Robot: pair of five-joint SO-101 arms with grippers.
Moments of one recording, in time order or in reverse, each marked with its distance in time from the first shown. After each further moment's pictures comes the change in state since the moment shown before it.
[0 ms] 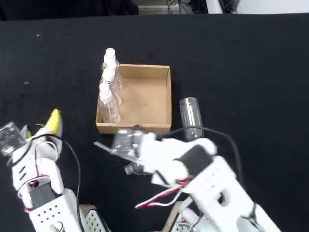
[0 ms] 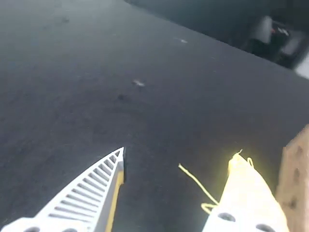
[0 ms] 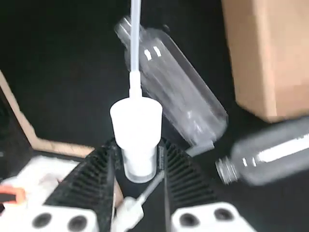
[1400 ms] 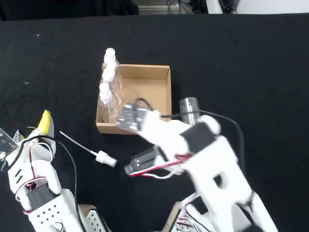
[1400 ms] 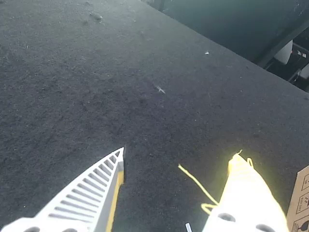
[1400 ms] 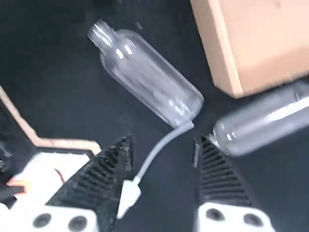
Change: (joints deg) left arm -4.1 0.0 0.0 0.0 3.1; right arm 15.1 6.2 -12.4 9.1 5.1
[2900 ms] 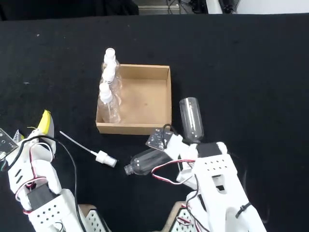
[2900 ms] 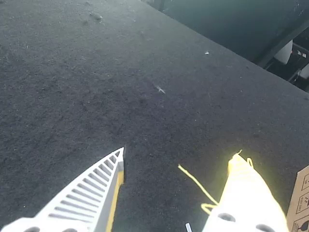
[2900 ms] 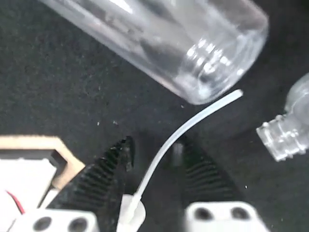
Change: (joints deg) left arm 0.0 0.0 0.0 0.0 0.0; right arm 18.2 -3.3 41.2 -28.6 14.7
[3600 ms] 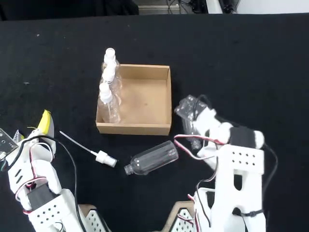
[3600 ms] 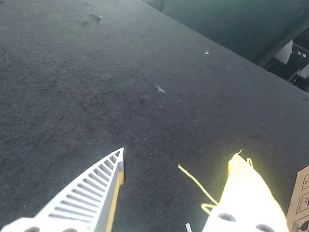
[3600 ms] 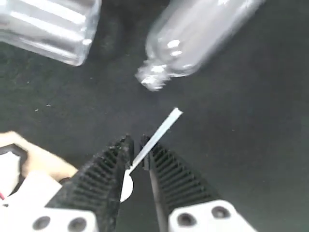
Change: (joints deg) left arm 0.0 0.0 0.0 0.0 0.0; right arm 18.2 0.0 -24.7 12.8 1.8
